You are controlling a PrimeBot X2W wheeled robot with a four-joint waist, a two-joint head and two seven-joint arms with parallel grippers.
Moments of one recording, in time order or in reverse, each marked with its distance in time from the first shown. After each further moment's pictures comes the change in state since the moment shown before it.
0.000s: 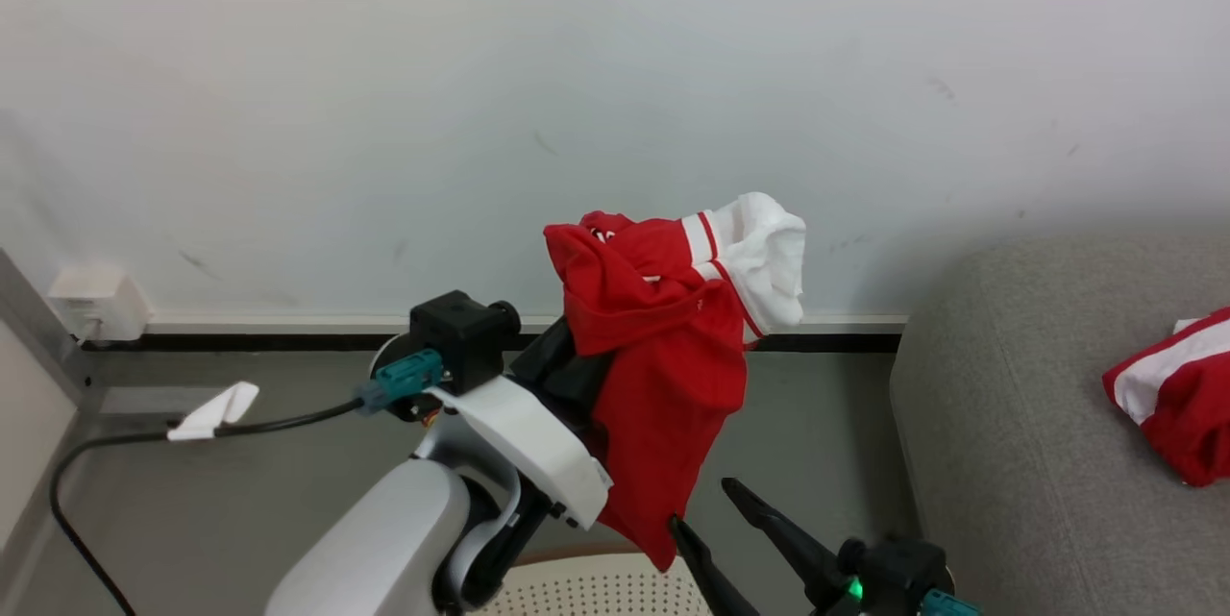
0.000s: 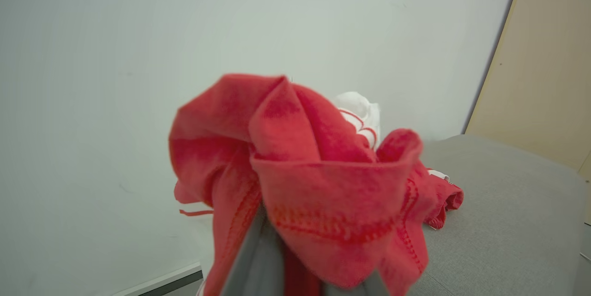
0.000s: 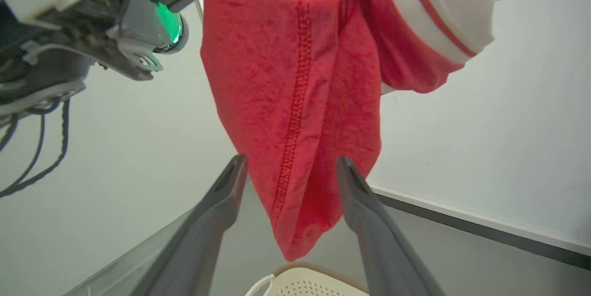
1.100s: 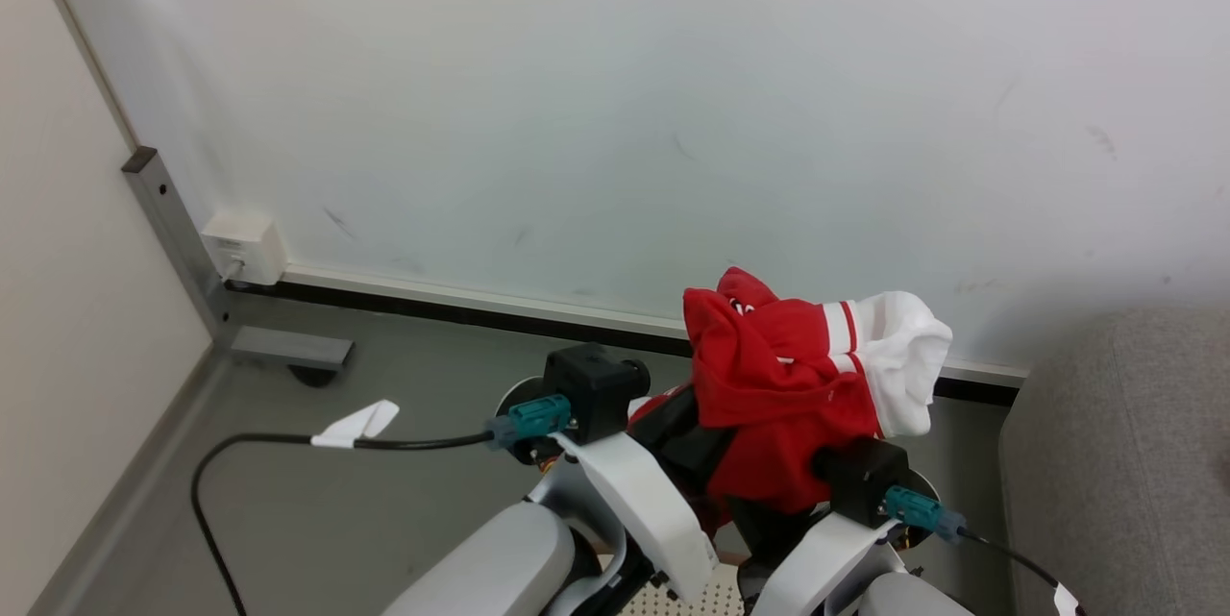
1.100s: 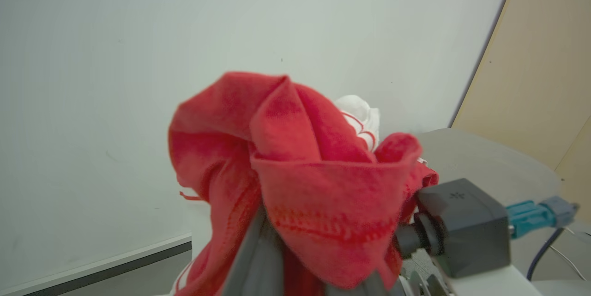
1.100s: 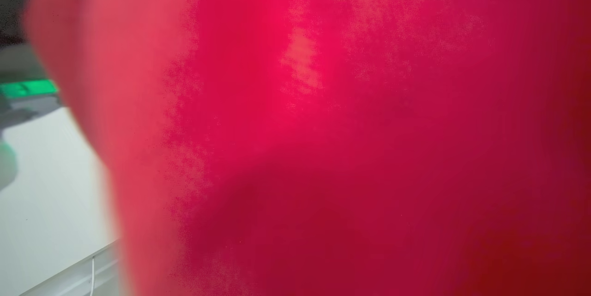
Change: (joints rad) left arm -0.005 -0.119 -0.138 0.053 -0.020 -0.053 0.016; right arm -0.236 0.082 0.051 0.313 0.076 0.000 0.000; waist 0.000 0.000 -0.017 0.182
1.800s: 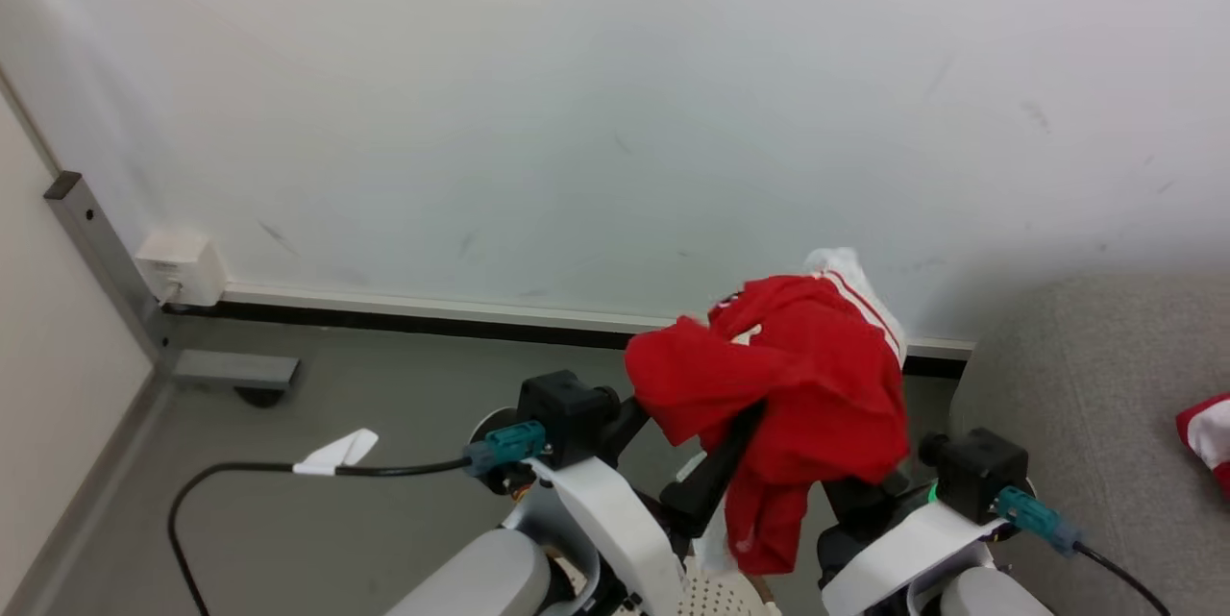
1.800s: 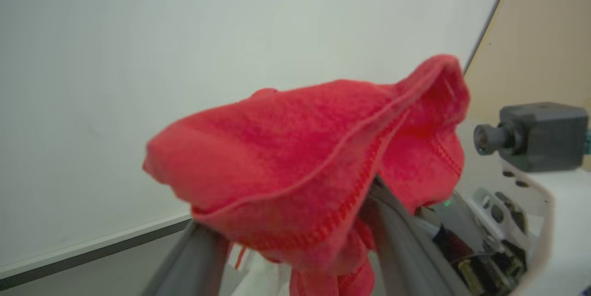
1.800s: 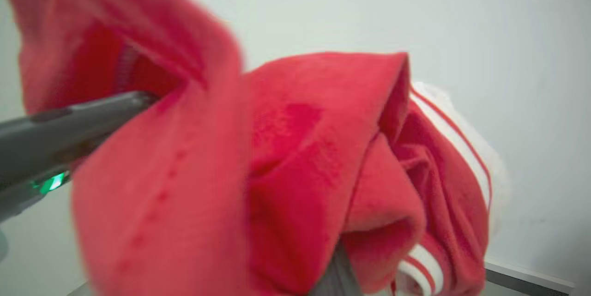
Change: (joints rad) left arm 0.042 0.041 -0.004 0.017 -0.010 0.016 -0.018; right arm 0.113 -0.053 -0.226 -0.161 -0.092 0.000 0.000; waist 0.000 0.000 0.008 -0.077
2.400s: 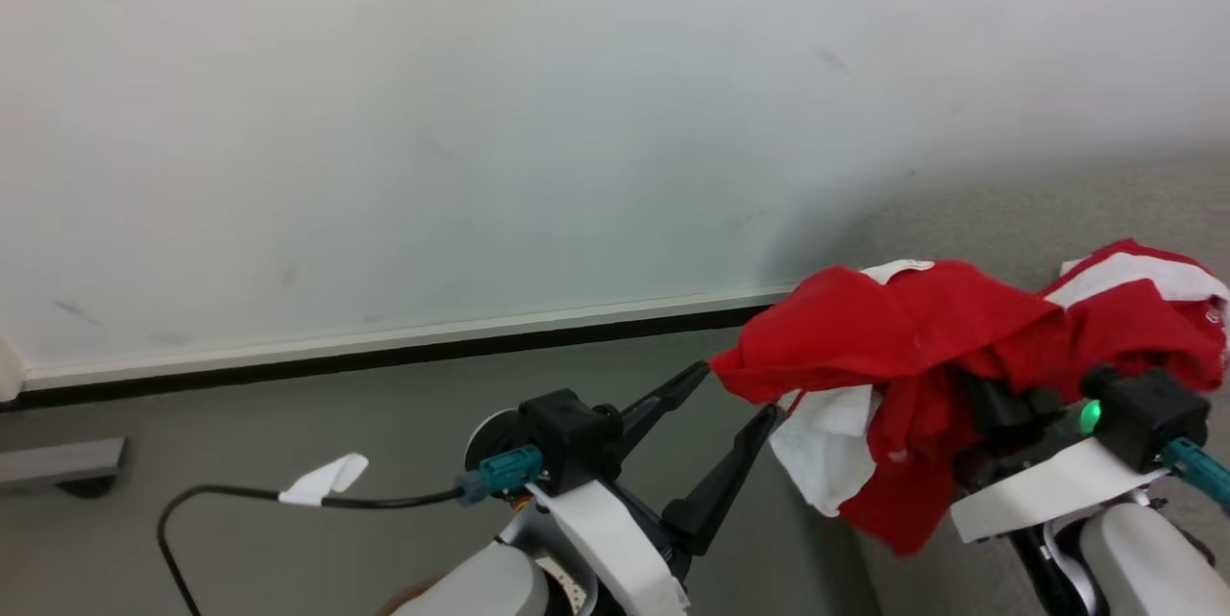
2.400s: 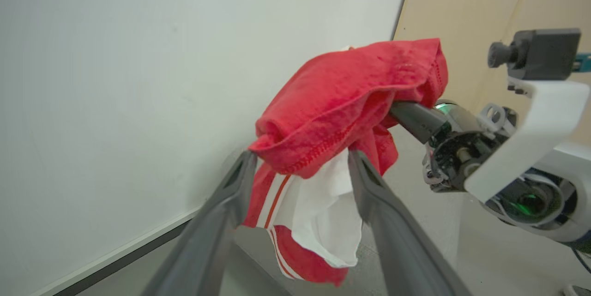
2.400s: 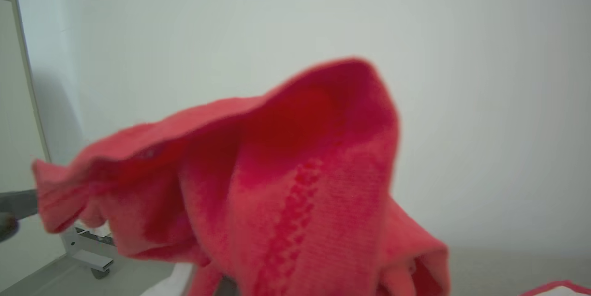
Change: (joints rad) left arm 0.020 0.034 -0.025 -0.079 0.035 0.007 -0.036; right arm 0.001 -0.124 -0.207 -0.158 -0.110 0.000 0.000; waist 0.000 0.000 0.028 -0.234
